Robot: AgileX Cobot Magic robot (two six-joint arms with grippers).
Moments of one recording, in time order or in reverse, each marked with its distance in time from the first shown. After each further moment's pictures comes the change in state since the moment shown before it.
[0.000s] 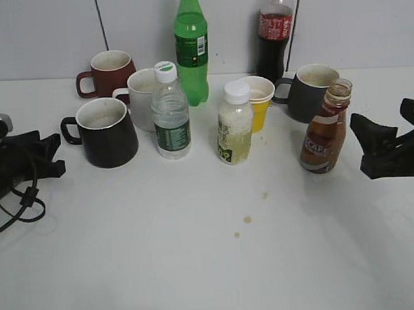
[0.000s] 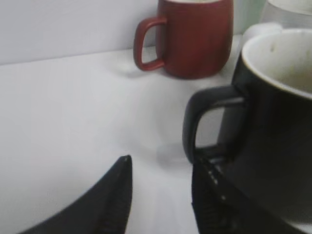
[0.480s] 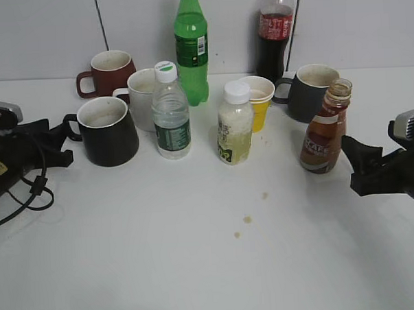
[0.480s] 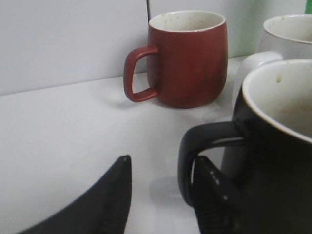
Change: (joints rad) left arm 0.000 0.050 -0.109 0.043 -0.002 0.000; right arm 0.000 0.183 0.003 -0.001 -0.114 0.001
